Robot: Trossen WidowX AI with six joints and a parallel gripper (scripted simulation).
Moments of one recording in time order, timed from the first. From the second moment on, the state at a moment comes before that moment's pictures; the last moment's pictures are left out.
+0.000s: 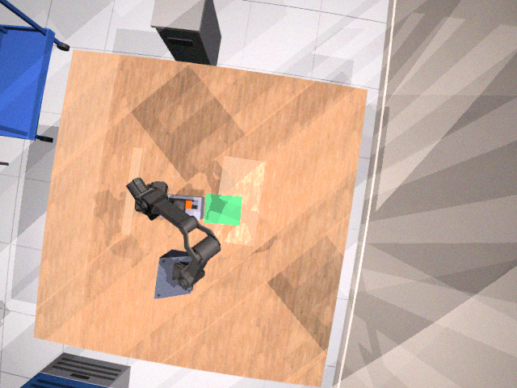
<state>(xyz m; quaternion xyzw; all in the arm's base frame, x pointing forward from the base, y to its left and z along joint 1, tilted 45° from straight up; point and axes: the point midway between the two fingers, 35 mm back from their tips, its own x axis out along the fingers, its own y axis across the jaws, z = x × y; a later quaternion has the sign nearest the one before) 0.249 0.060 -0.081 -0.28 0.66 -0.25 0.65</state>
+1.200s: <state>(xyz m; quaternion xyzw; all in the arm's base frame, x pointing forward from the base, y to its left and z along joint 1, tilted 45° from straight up) 0.249 0.133 -0.006 -0.28 0.66 -0.25 0.65</state>
